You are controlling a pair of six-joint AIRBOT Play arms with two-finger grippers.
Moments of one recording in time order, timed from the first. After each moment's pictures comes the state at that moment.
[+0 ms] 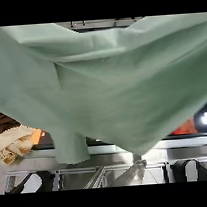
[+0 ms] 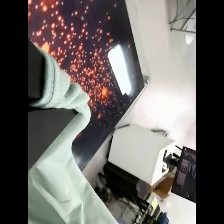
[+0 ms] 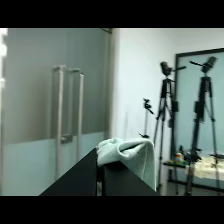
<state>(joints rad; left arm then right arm) 0.63 -1.03 1.82 0.04 -1.59 -1.14 -0.81 -0.55 1.31 0.29 1.11 0.62</state>
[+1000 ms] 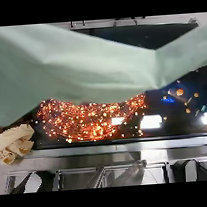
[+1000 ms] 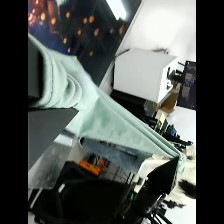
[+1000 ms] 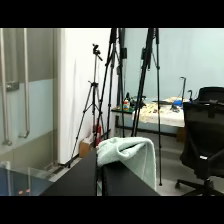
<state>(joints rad) 0.71 -0.91 1.67 -0.28 -1.78 -1.10 -0.79 -0.47 1.33 -0.09 1.08 0.77</state>
